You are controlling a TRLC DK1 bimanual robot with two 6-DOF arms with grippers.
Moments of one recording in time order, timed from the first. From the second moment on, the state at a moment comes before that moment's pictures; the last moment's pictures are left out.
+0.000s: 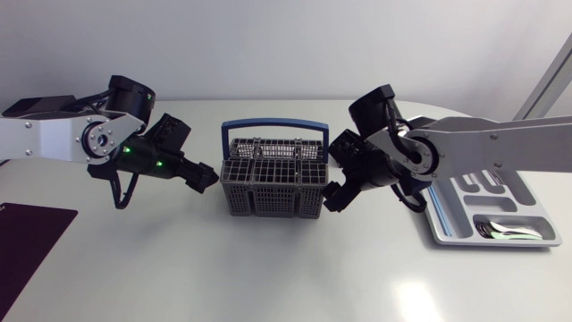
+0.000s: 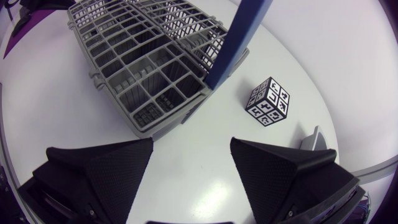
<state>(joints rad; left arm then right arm) -0.19 1.61 0.96 -0.28 0.24 0.29 0.49 1.64 0.97 -0.28 0.09 -0.34</state>
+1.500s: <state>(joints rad) 0.06 0.84 0.57 -0.20 0.28 0.26 0.02 0.68 0.41 -0.09 0.10 -0.38</state>
